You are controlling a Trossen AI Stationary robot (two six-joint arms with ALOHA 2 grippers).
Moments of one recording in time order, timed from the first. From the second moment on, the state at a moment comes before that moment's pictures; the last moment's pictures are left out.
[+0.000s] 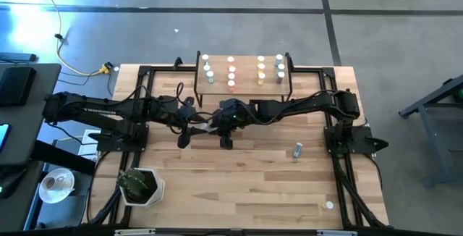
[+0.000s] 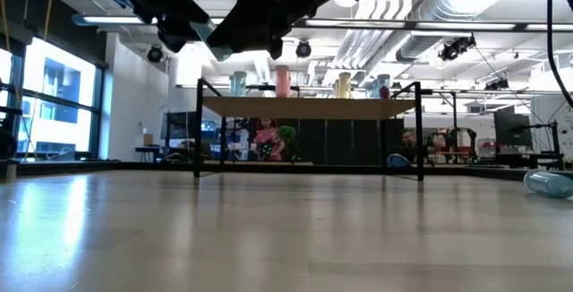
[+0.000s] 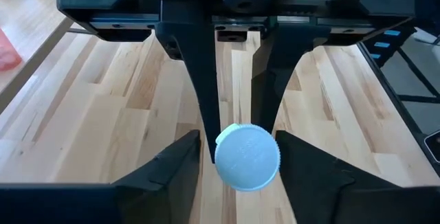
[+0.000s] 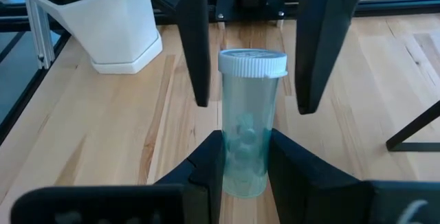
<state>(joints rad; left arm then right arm) 0.15 1.00 0.66 -0.16 0.08 -0.09 0.00 1.91 1.49 -0.16 -0.11 0.03</state>
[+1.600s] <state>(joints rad) 0.28 1.00 0.89 -0.44 -0.04 0.06 -0.07 1.71 1.49 -0.34 -0.09 -0.01</state>
